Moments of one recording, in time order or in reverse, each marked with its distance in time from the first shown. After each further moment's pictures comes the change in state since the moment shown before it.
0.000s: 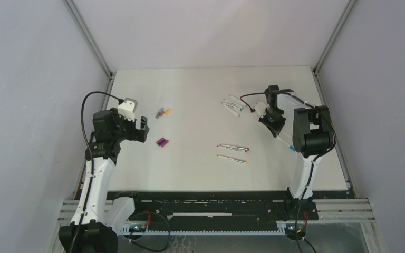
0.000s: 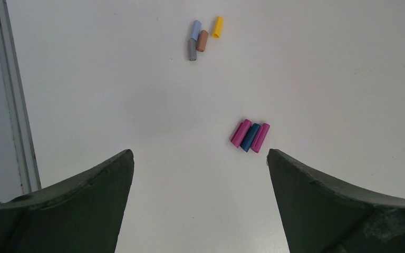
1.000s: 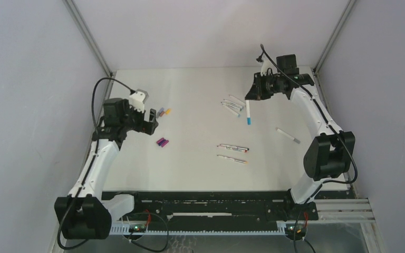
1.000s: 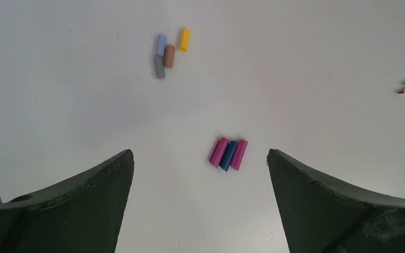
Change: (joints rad) left arm -0.068 0.175 0.069 0.017 0.043 -0.015; right arm 0.027 -0.310 0.194 0.163 -0.610 0.627
